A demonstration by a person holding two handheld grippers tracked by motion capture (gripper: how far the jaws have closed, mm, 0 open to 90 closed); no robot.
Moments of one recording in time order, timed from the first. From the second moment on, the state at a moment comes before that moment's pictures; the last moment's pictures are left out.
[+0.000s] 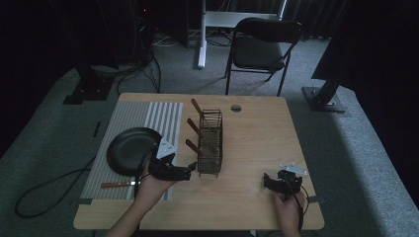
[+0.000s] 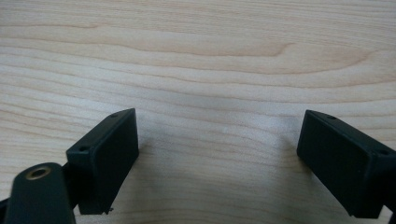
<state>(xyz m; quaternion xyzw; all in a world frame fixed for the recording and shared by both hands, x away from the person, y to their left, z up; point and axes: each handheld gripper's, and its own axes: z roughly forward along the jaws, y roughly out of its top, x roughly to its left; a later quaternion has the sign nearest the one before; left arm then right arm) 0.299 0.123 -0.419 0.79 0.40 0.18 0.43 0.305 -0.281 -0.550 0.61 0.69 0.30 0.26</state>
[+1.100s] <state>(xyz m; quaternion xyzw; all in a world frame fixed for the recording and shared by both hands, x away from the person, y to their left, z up) 0.322 0.102 -0.421 0.75 0.44 0.13 0.49 0.305 -0.281 -0.550 0.61 0.69 0.30 0.26</state>
